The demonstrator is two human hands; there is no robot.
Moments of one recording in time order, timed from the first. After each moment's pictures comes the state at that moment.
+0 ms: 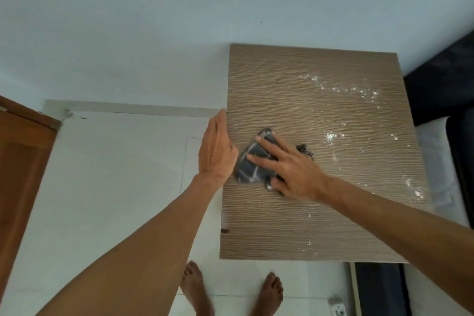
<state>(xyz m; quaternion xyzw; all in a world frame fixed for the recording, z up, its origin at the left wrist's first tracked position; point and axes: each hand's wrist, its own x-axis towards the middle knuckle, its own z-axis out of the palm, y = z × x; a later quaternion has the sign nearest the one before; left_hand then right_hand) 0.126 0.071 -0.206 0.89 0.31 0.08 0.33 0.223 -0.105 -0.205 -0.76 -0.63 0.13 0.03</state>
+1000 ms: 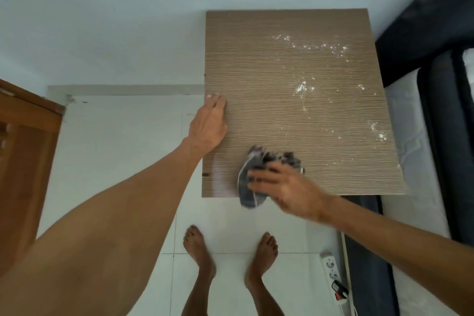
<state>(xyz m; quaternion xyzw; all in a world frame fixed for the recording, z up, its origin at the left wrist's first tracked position) 0.101 0.028 -0.186 0.95 0.20 -0.06 0.24 0.120 -0.220 -0.178 -0.72 -0.66 0.13 0.14</state>
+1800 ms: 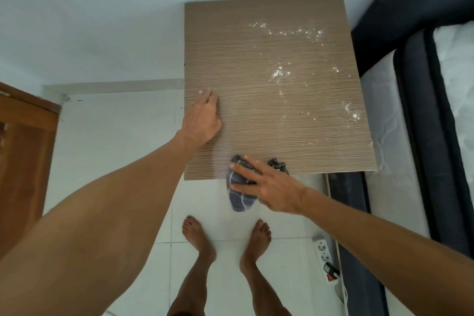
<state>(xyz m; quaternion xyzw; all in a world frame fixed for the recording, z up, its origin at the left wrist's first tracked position) 0.101 -0.015 -0.171 0.95 0.20 -0.12 0.20 0.100 -0.258 -0.208 -0.68 -0.71 0.19 0.00</state>
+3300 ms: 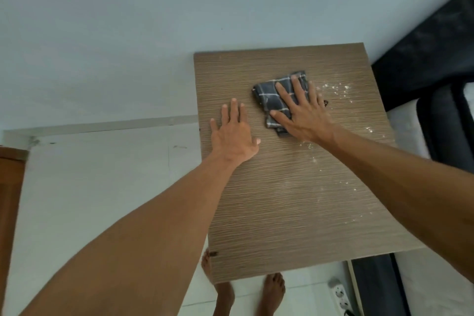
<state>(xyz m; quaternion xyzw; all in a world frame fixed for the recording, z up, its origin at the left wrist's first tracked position) 0.229 0.053 -0.196 0.94 0.18 -0.21 0.19 0.356 -0.106 -0.211 -0.93 -0.31 0.21 -0.05</state>
